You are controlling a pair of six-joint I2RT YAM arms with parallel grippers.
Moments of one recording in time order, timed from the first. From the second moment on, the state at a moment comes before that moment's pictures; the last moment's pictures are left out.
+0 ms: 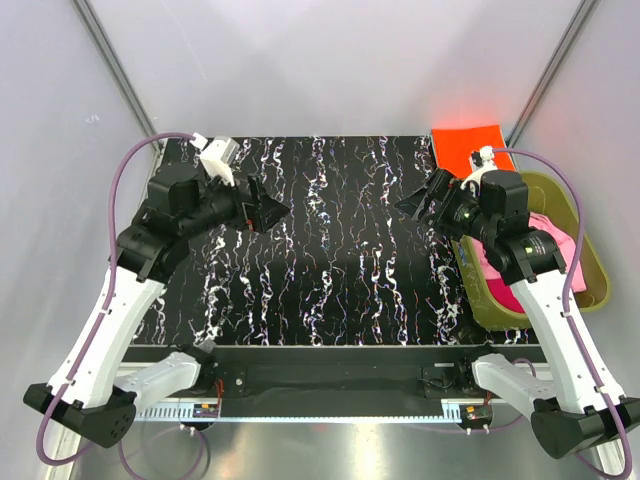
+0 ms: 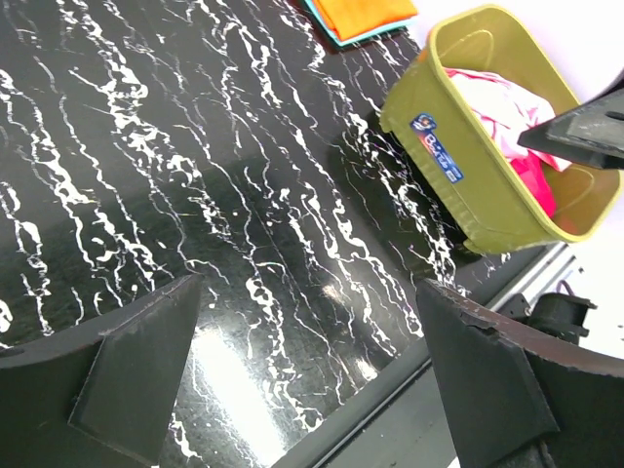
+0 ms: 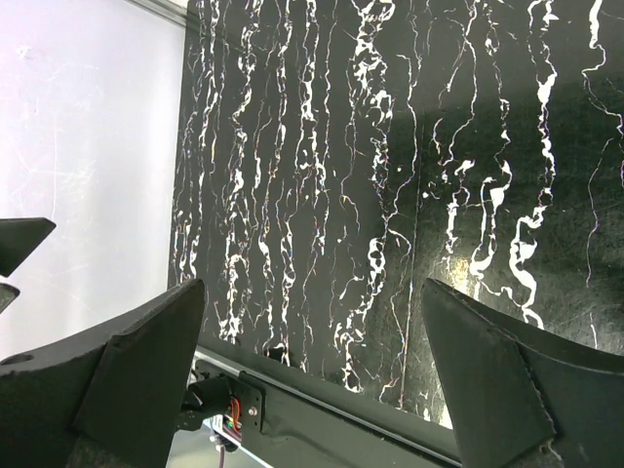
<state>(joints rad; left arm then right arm) -0.41 1.02 1.33 -0.65 0.33 -0.34 0.27 0.99 1.22 -0.68 -0.26 0.70</state>
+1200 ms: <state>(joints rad) -0.41 1.02 1.01 -0.48 0.36 -0.34 -0.19 1.51 1.47 -0.98 0.61 0.64</state>
